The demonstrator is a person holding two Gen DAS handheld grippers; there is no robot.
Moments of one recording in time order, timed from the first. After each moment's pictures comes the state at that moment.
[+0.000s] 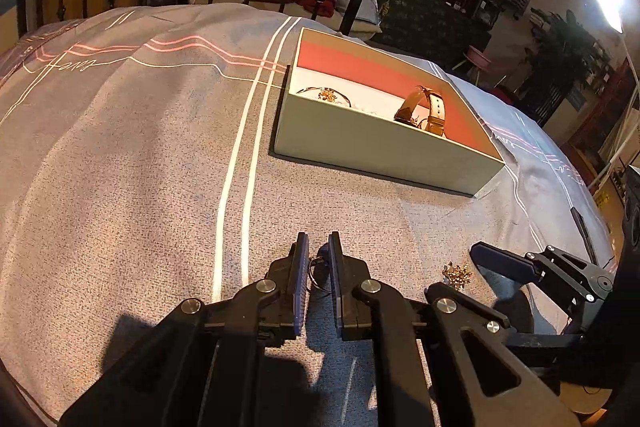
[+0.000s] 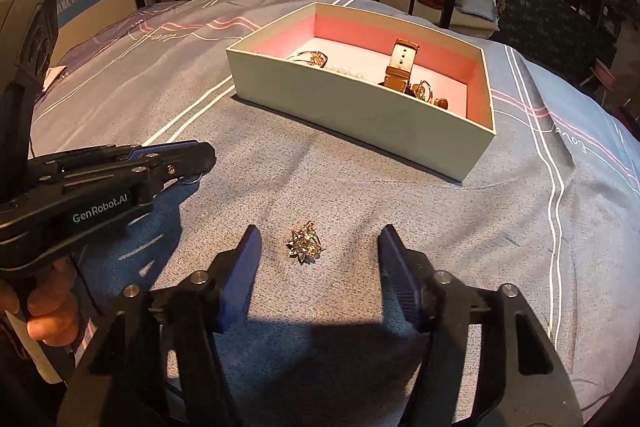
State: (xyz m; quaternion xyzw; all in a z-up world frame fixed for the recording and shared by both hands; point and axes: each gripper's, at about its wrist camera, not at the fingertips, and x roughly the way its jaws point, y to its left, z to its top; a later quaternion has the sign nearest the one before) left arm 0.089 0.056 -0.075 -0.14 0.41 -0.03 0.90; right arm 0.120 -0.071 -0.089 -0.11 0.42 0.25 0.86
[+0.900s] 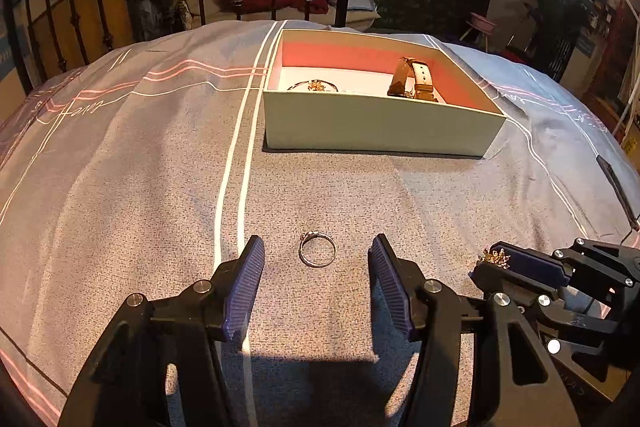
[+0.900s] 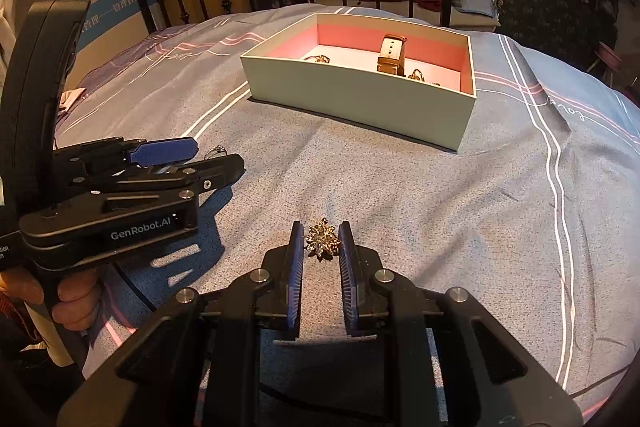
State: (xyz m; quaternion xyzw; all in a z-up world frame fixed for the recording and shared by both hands) left arm 0.080 0.028 -0.073 -0.02 0.42 0.00 0.91; right arm 0.098 -0.096 -0.089 -0.05 0.41 0.27 0.87
